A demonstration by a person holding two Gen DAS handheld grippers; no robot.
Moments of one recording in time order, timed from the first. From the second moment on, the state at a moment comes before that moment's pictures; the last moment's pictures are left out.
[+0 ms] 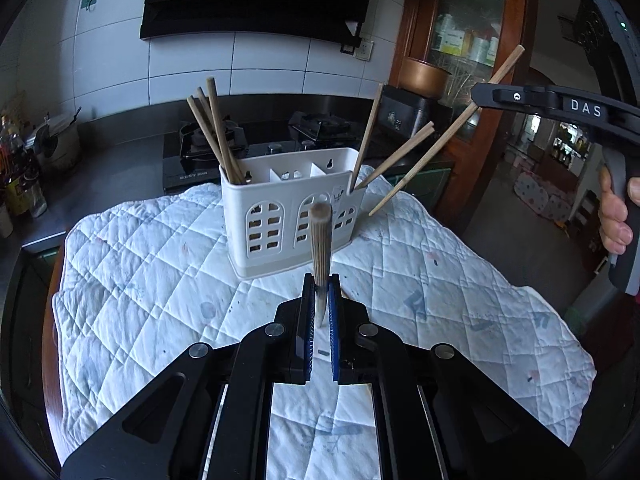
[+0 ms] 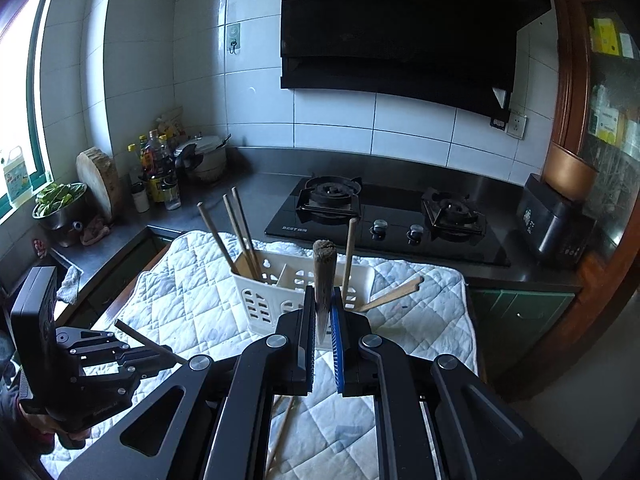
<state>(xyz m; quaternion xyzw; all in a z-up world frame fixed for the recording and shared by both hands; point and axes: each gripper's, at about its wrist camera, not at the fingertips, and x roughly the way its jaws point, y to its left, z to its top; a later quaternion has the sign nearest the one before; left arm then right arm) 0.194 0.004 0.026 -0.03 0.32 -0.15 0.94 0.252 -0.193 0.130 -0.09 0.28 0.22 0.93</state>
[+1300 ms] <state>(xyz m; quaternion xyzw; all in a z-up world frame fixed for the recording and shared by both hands) 0.307 0.026 0.136 -0.07 0.20 -0.07 0.98 0.356 -0.169 0.078 -0.11 0.35 0.18 0.91</state>
